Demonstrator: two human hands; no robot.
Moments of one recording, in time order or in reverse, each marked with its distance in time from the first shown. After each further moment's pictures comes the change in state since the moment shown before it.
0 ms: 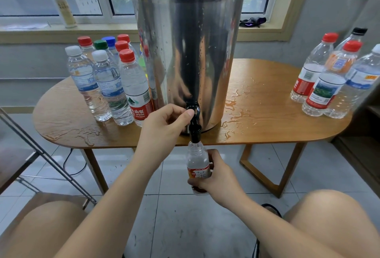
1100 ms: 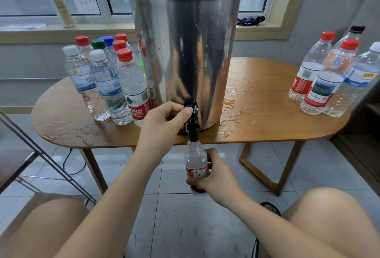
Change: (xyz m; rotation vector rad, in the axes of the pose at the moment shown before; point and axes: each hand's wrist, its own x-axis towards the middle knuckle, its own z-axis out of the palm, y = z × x) left_hand 0.004 0.003 0.004 -0.023 -0.005 -0.013; right_hand 0.000 0.000 0.001 -0.026 -0.010 0.013
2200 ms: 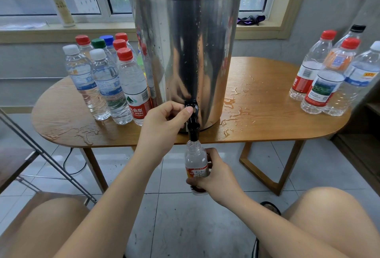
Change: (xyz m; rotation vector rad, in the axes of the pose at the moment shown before) left_hand 0.001 -0.001 0.000 0.003 0.001 0.010; right_hand 0.001 0.002 0.001 -0.024 0.008 -0.020
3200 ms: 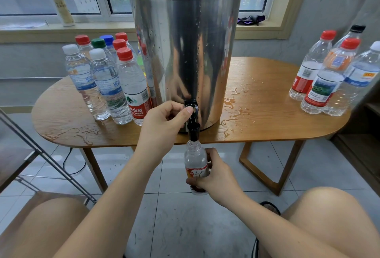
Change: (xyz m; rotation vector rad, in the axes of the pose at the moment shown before) left_hand -0.001 0.002 0.000 0.033 0.005 0.002; right_hand -0.001 0.001 0.000 0.008 0.006 -0.001
